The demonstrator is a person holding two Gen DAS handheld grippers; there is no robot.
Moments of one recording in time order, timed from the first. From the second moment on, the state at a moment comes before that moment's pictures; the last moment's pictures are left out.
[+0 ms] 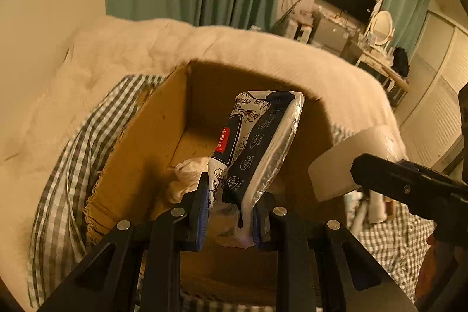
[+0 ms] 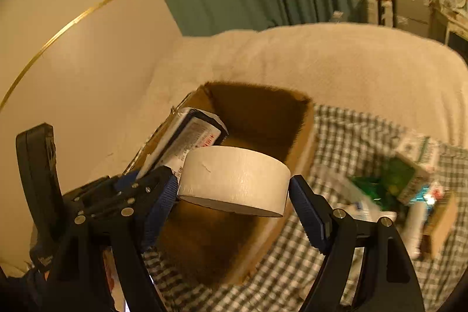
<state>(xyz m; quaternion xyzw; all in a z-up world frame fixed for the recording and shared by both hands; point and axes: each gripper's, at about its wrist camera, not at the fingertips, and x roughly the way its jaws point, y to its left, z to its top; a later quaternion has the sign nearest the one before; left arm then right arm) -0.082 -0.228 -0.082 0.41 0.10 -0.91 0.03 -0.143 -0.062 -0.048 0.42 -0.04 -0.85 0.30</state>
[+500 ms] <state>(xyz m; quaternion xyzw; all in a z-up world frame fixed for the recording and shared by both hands) -0.077 -0.234 -0.084 0.42 0.12 -0.90 0.06 -0.164 -0.065 -0.059 0.40 -0.05 -0.86 0.30</state>
